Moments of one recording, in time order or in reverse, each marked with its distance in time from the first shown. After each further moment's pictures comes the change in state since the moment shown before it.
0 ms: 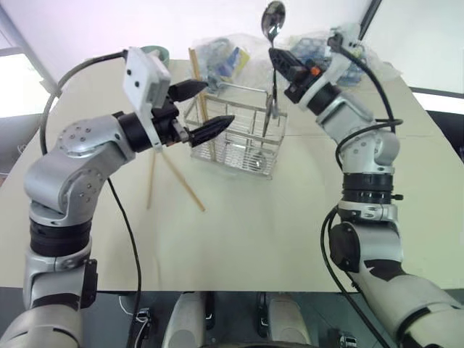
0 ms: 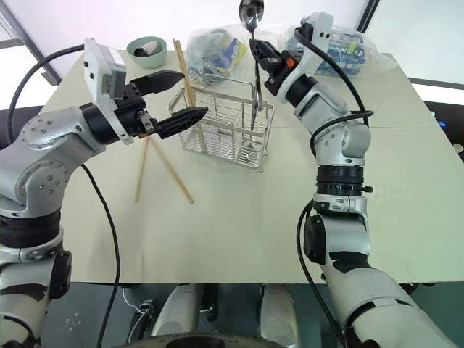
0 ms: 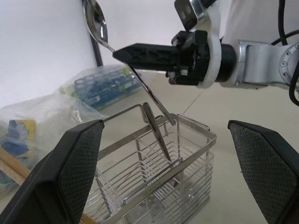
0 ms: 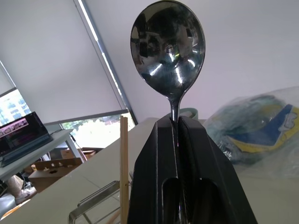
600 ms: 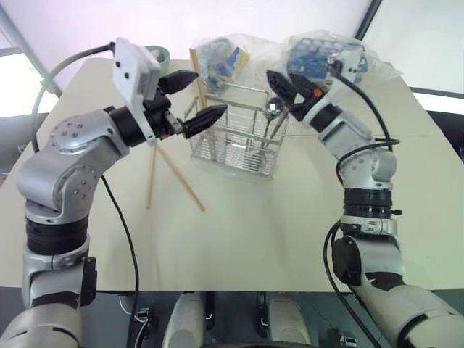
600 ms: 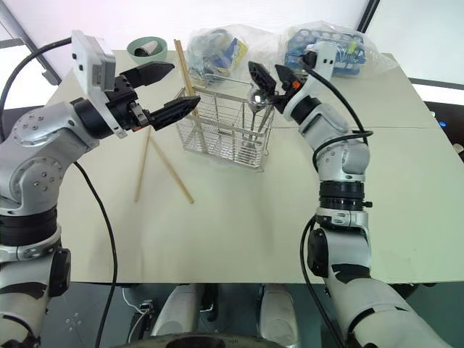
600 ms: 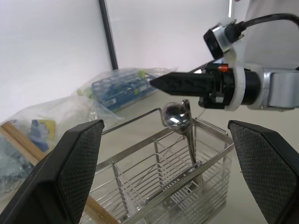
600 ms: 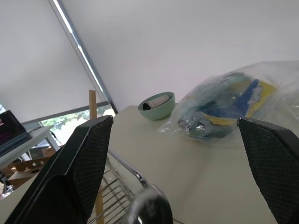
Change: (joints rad) left arm -0.013 0.001 0.033 0.036 0.014 -0.001 0.034; right arm 0.083 -0.045 -0.025 -0.025 -0.007 -0.040 -0.038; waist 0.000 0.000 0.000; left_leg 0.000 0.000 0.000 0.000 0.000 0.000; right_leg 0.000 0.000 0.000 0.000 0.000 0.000
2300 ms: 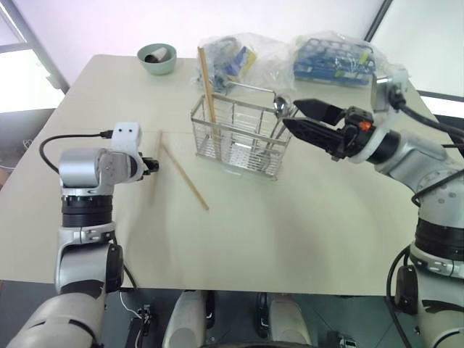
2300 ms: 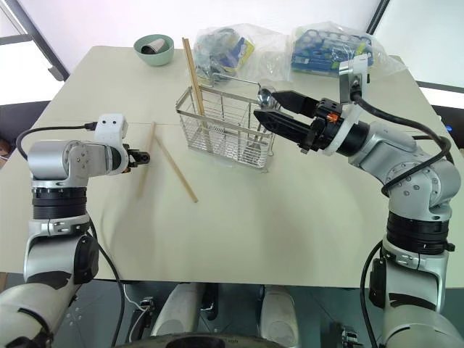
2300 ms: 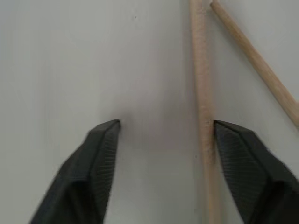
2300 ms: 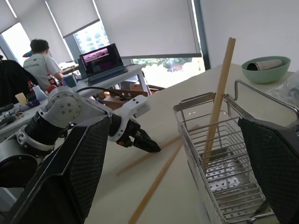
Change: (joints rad) left arm -0.092 -0.171 0.067 0.478 0.410 0.694 0.529; right arm 0.278 -0.363 0.018 -0.451 0.411 0.344 0.315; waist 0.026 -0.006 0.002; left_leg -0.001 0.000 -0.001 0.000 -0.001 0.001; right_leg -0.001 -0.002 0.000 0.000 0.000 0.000
